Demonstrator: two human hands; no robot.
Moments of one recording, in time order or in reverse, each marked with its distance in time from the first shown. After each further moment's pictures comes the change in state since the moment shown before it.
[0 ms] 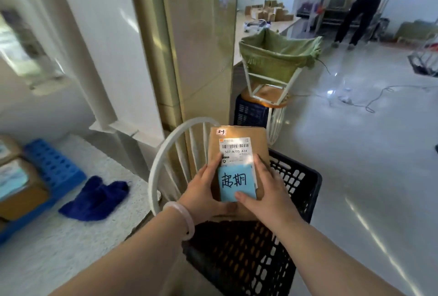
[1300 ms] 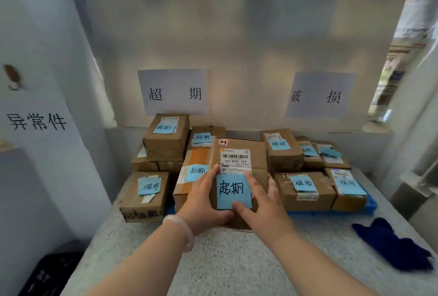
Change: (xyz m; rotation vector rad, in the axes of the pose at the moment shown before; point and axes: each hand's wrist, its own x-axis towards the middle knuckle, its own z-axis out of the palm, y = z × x) left_hand -0.637 -0.234 -0.340 -0.083 0.979 -0.547; right_hand -0.335 -0.497 0.424 -0.103 -0.625 -0.840
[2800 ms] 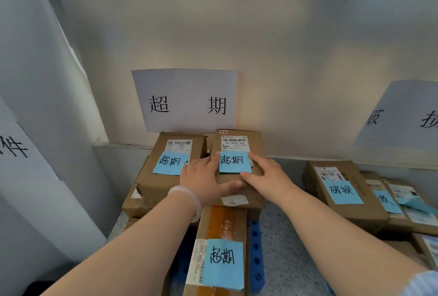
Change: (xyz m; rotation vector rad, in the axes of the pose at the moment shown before) left_hand 0.278 -0.070 -0.106 0.695 0.009 -0.155; right_hand 0.338 -0.054 0.035 0.178 -0.172 0.065
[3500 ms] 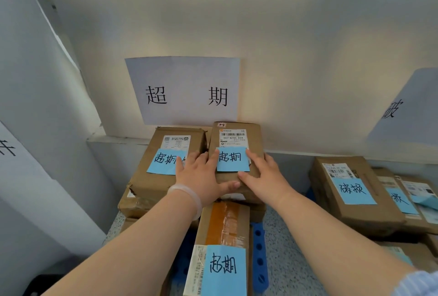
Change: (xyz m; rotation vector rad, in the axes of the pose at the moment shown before) left_hand 0.023 -0.008 0.014 0.160 -0.007 -0.037; right_hand 0.023 0.010 0.021 0.002 -0.009 -0.023
